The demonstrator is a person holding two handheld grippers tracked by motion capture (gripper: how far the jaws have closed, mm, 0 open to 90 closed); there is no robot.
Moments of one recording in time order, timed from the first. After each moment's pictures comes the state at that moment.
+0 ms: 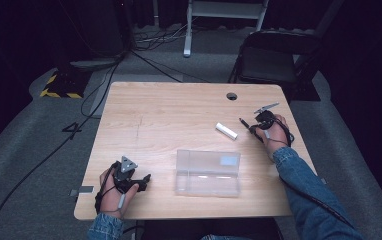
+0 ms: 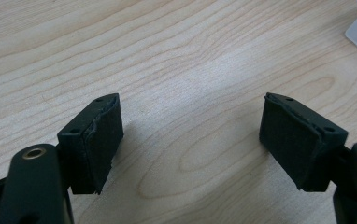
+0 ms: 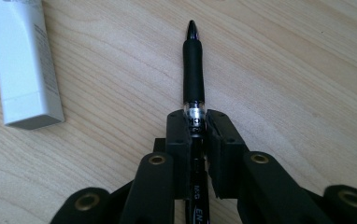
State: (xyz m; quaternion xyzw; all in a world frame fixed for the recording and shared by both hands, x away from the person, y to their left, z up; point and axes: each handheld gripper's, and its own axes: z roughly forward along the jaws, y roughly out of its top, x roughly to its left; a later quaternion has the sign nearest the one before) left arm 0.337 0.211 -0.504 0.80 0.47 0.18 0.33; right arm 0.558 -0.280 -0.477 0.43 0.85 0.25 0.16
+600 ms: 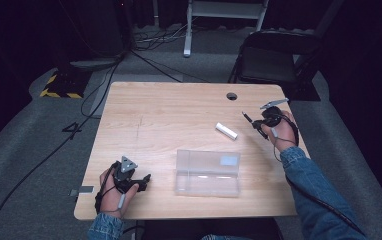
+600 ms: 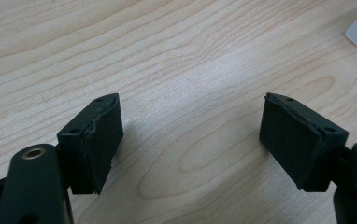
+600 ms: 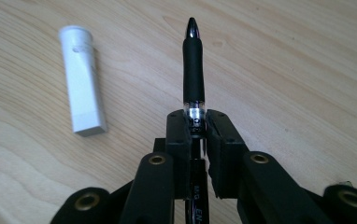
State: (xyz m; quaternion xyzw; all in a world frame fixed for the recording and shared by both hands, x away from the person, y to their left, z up) left arm 0.338 0.211 -0.504 0.80 0.47 0.18 0.33; right arm 0.540 -0.287 -0.436 0.42 0.84 0.29 0.17
